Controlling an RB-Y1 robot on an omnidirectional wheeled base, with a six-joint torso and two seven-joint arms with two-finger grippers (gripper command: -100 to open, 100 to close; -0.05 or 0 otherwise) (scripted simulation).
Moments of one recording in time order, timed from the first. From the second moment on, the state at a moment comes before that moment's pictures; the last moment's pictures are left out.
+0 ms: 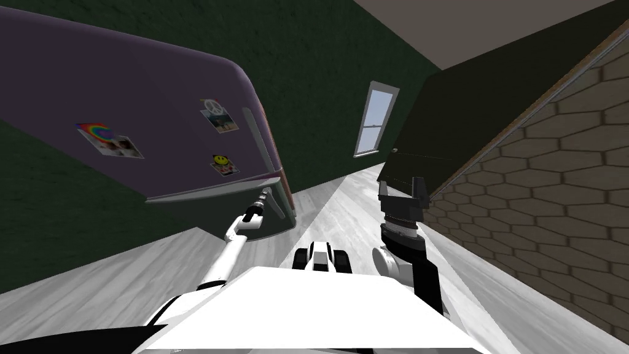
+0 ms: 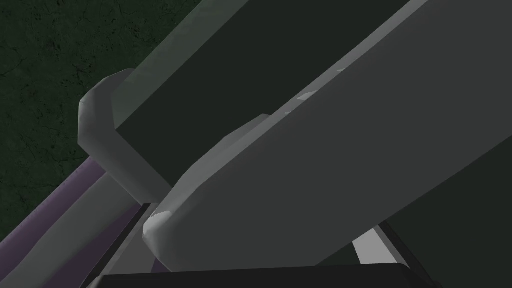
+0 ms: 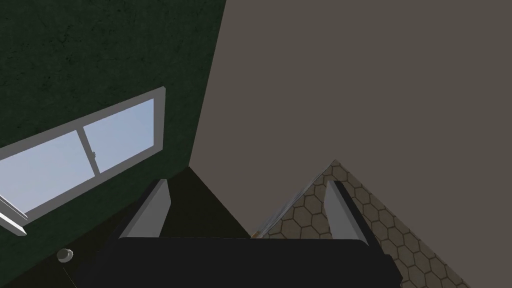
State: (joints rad) left arm -0.04 0.43 0.23 -1.40 -0.03 -0.01 -0.21; right arm 0.55 0.01 0.03 -2.35 -0.09 -0.57 -0.10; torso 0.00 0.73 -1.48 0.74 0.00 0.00
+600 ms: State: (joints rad) left arm -0.08 0.50 0.30 -1.26 -0.02 -0.05 -0.19; right arm 0.55 0.01 0.03 -2.35 -0.09 -0.57 -0.10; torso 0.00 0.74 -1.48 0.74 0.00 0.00
